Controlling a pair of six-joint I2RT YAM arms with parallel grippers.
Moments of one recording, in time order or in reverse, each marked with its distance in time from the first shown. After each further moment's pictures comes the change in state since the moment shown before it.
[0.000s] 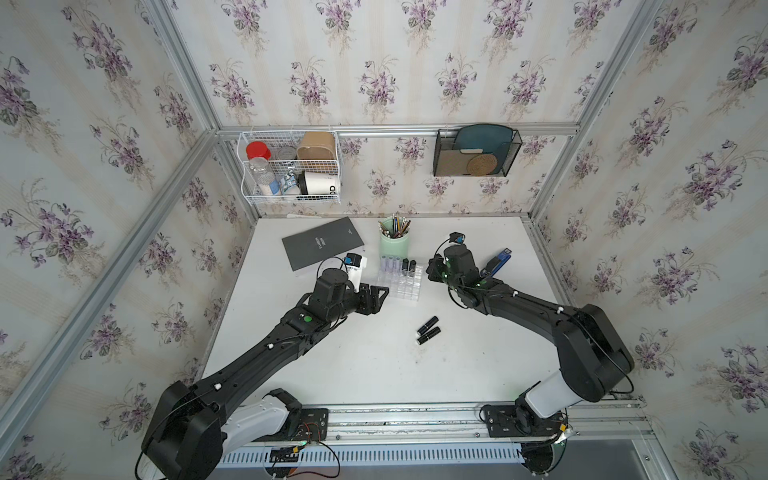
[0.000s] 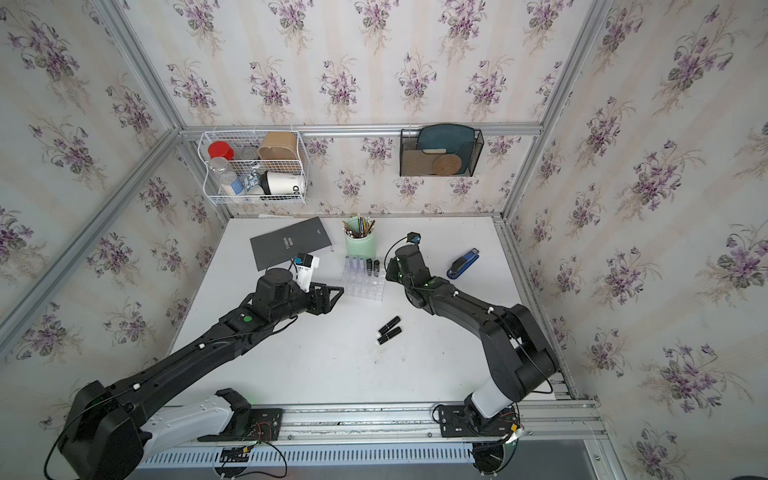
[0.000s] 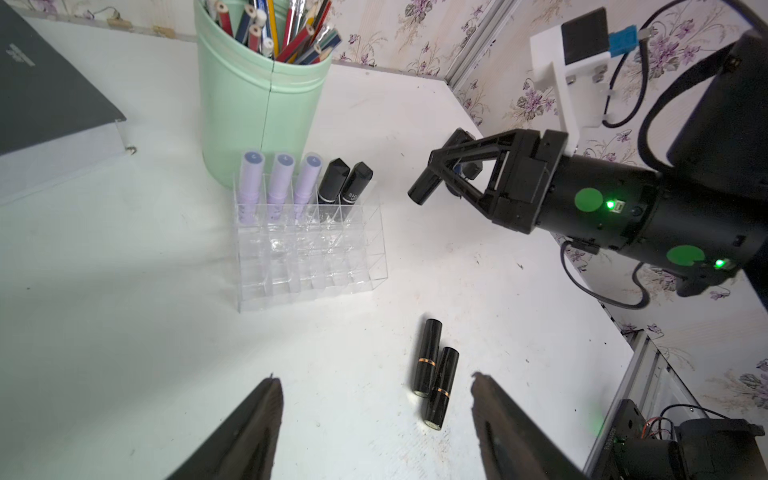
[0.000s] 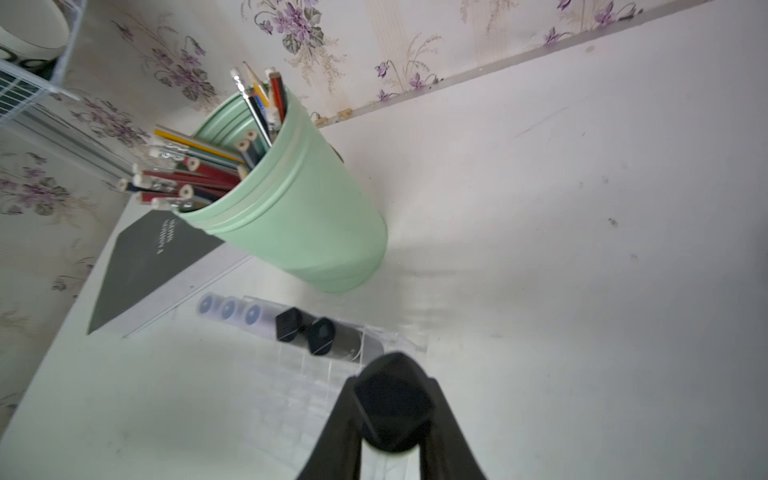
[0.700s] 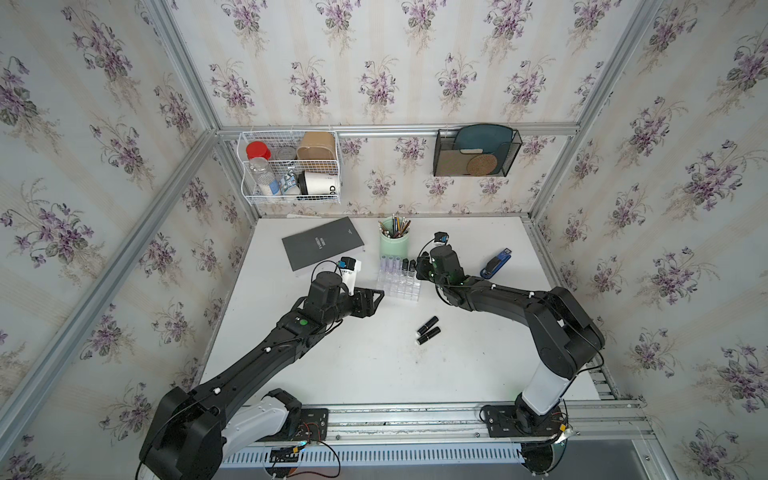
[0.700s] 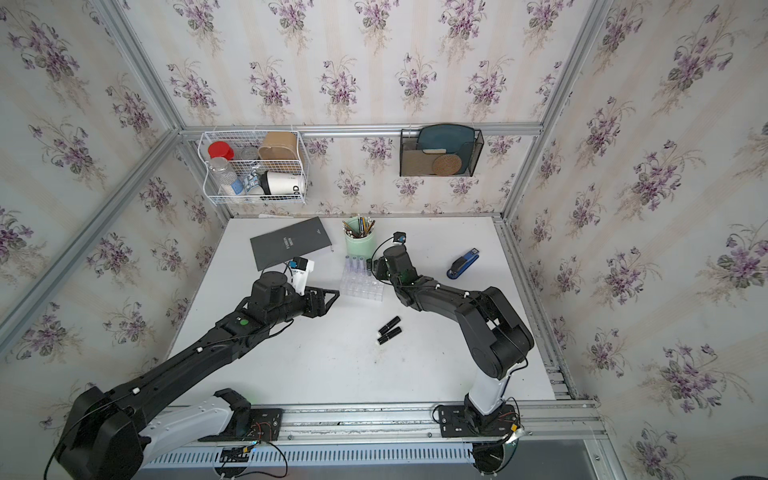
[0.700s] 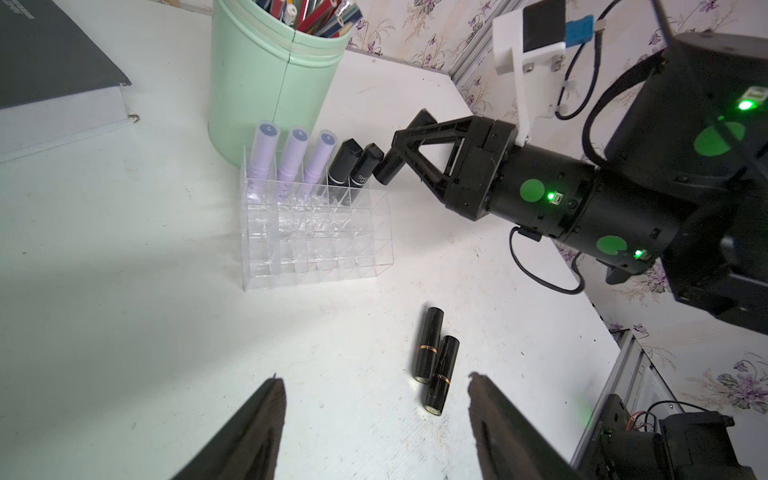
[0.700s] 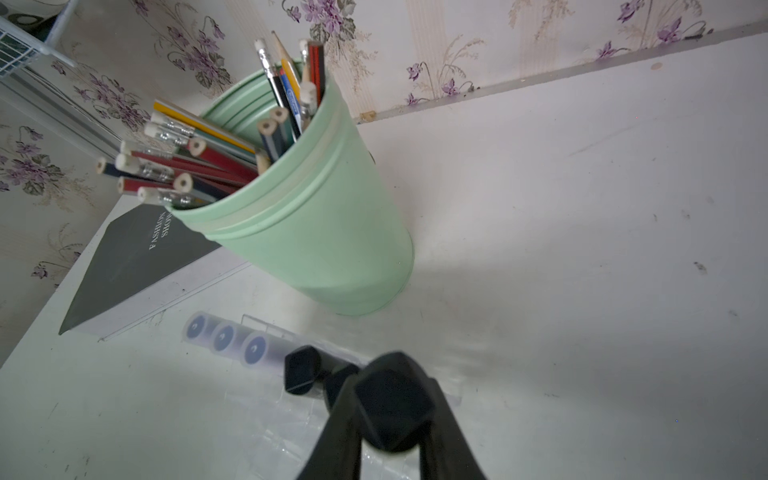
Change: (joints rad) left arm 0.039 -0.030 -0.043 0.015 0.050 -0.023; right arm 0.039 0.143 0.043 0.132 -0.008 -0.037
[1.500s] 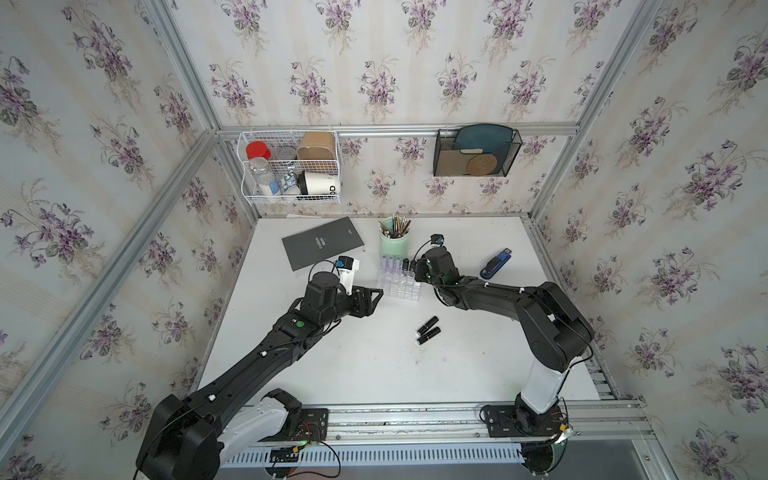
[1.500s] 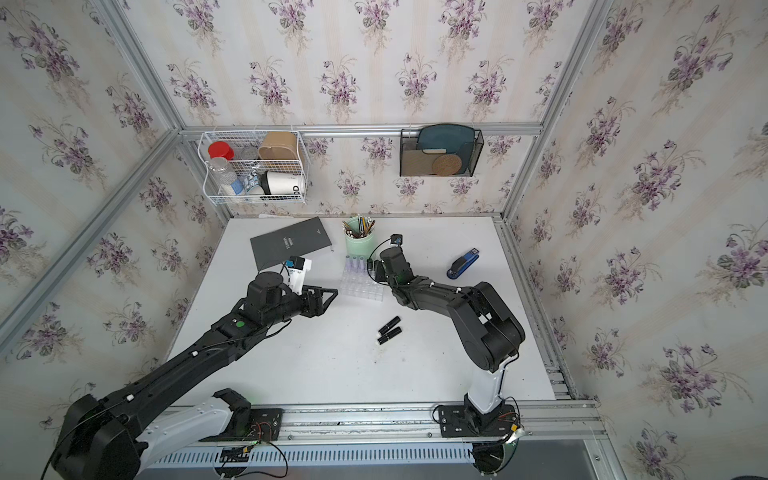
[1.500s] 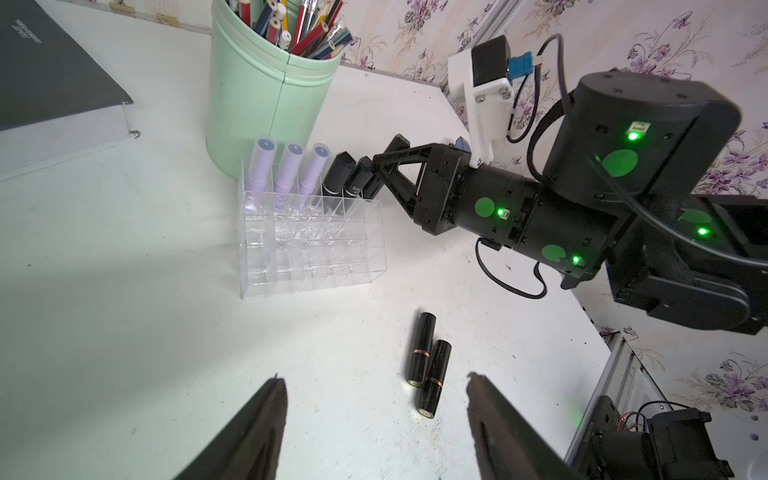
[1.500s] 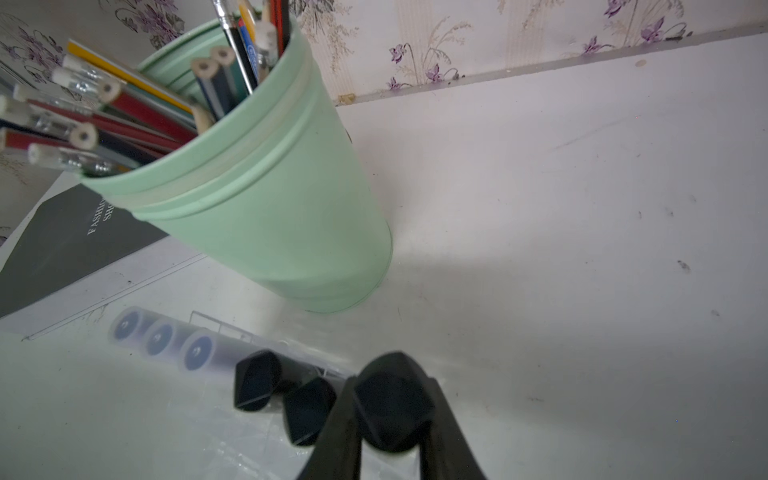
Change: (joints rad) left arm 0.007 -0.030 -0.002 -0.001 0.011 0.000; right arm 0.015 0.059 0.027 -0.008 0.056 -0.043
